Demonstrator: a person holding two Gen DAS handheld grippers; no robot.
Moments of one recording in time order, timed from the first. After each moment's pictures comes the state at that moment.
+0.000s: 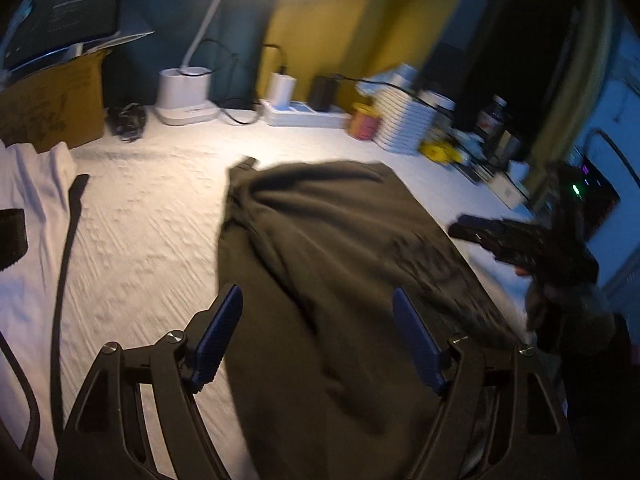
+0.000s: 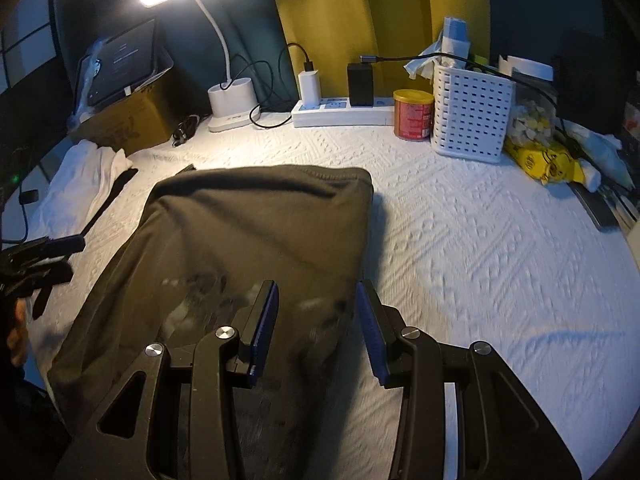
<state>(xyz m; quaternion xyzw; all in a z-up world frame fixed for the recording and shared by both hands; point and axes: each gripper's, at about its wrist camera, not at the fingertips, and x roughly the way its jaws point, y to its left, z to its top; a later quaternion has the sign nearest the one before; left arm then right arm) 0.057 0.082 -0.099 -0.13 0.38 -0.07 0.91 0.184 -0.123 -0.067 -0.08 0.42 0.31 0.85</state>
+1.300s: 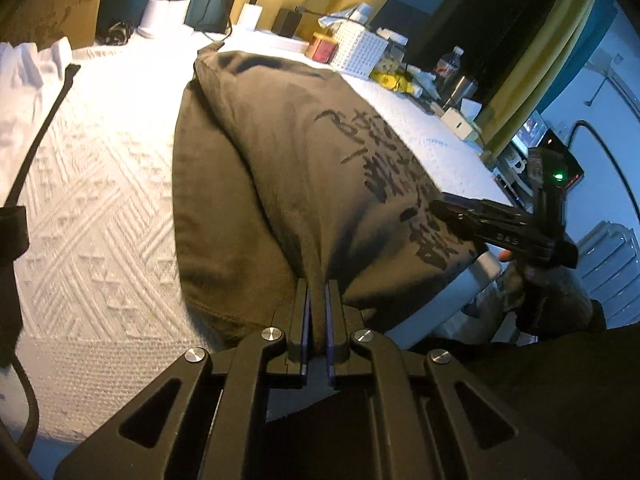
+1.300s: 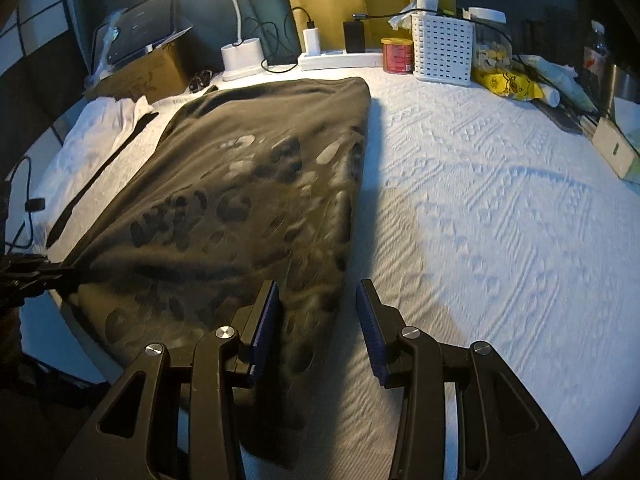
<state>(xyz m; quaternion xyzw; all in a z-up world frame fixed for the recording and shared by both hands) -0.037 0.049 -0.144 -0.17 0.44 -0.13 0.87 0.062 -0.160 -0.091 -0.09 0.45 0.29 0.84</state>
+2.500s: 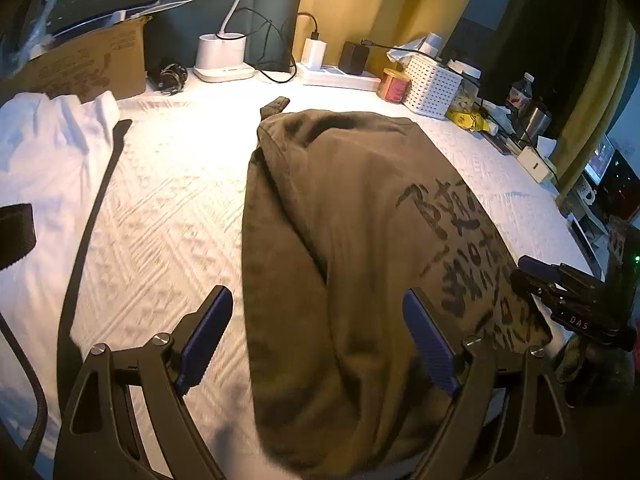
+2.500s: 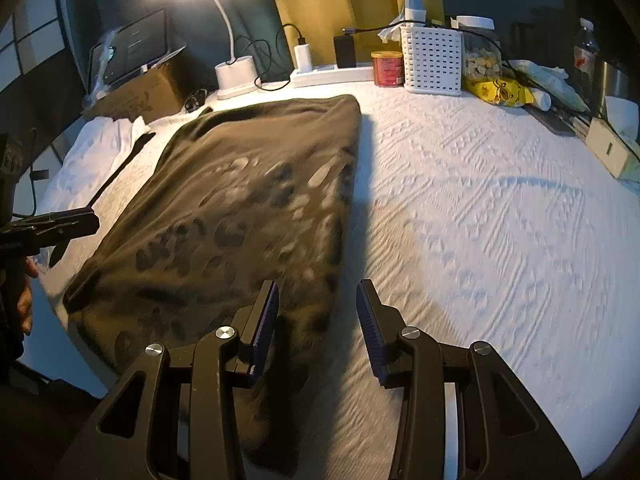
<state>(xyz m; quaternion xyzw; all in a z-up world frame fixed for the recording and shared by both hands) 0.022 0.067 -0.115 -0.13 0.42 0.01 0.90 0.083 -0.163 -0.080 -0.06 0.44 0.28 0.85</state>
